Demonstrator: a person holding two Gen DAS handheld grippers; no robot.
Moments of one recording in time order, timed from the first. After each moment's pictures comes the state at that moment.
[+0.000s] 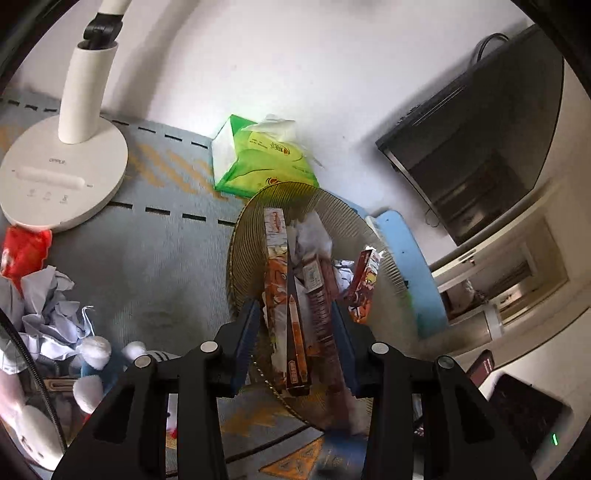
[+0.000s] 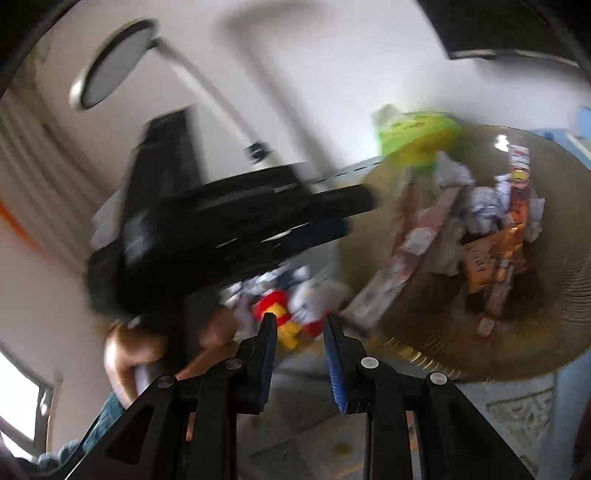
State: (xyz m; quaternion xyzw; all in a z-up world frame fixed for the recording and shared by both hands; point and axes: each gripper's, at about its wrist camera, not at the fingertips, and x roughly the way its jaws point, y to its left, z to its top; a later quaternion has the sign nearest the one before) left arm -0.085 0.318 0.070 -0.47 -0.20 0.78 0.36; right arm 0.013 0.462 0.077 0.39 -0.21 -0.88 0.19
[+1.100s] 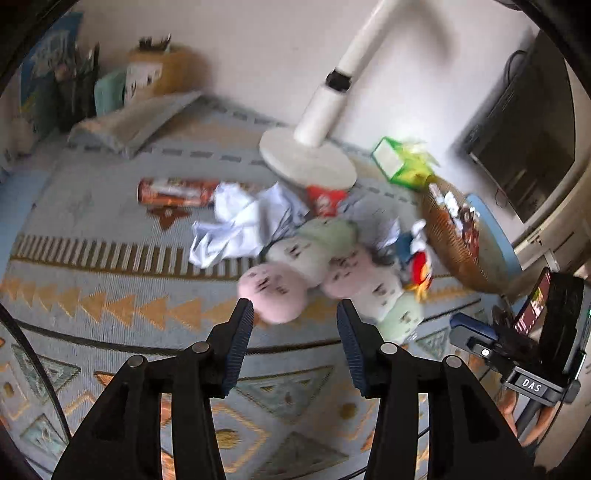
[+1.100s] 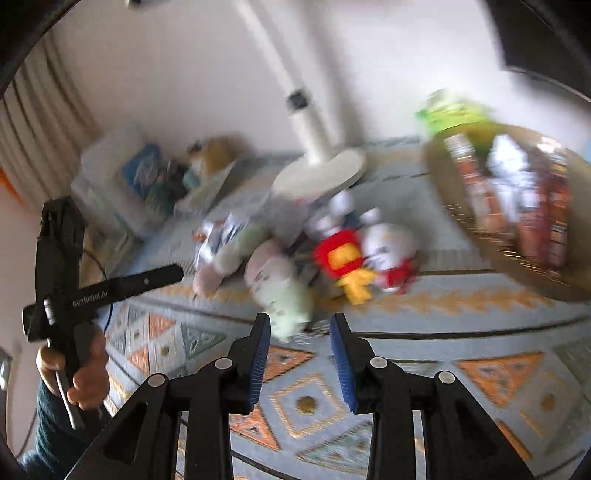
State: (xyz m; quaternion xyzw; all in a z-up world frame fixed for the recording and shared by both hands) left arm -0.019 0.077 0.042 -0.47 -0.09 0.84 0.24; right arm 0.049 0.339 0.059 0.42 -0.10 -0.88 0.19
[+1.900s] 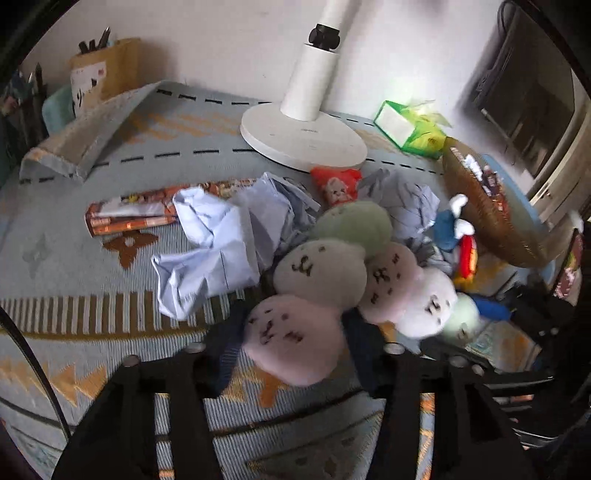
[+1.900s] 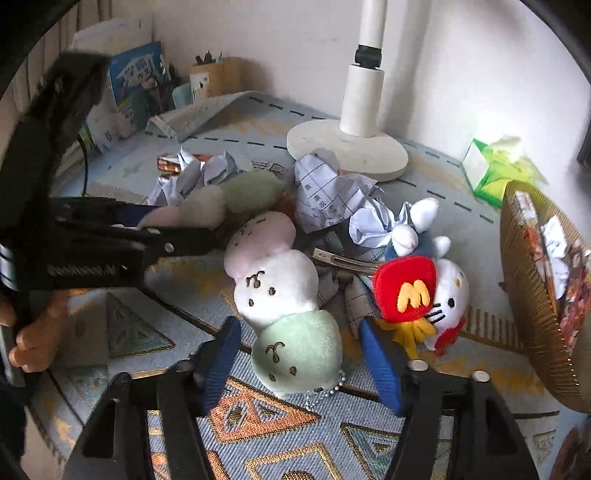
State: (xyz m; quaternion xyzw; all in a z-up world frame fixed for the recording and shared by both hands) left arm -0.053 0.109 0.011 -0.47 -0.01 0.84 0.26; right arm -0.005 0.265 0.022 0.45 0.11 -0.88 0.13
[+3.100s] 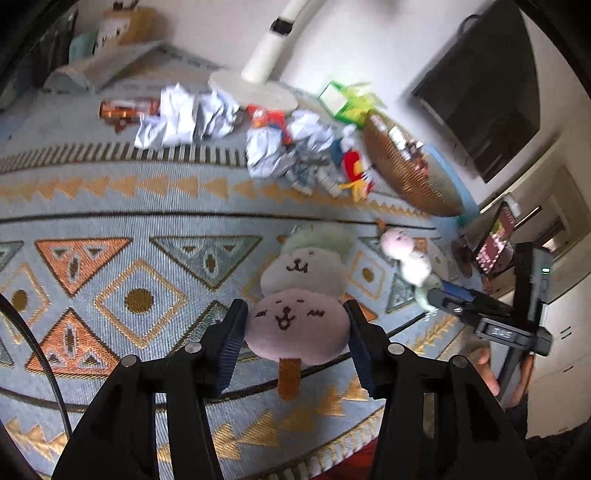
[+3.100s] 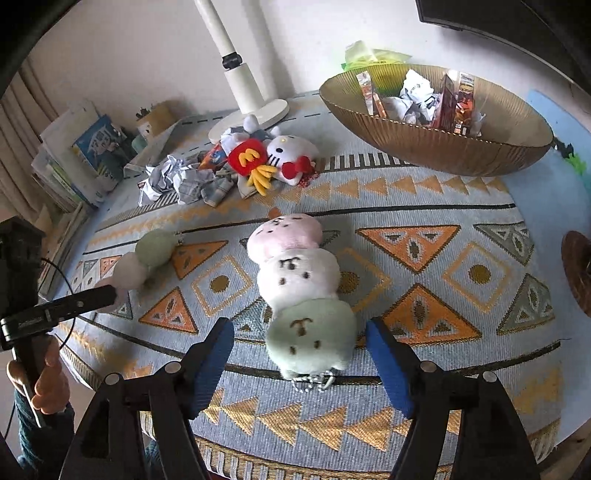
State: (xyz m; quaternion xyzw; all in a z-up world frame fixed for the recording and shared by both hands) left arm 0.083 0.095 0.031 -0.49 -0.10 0.81 0.32; right arm 0.112 0.401 0.030 0.48 -0.10 -0.87 0.09
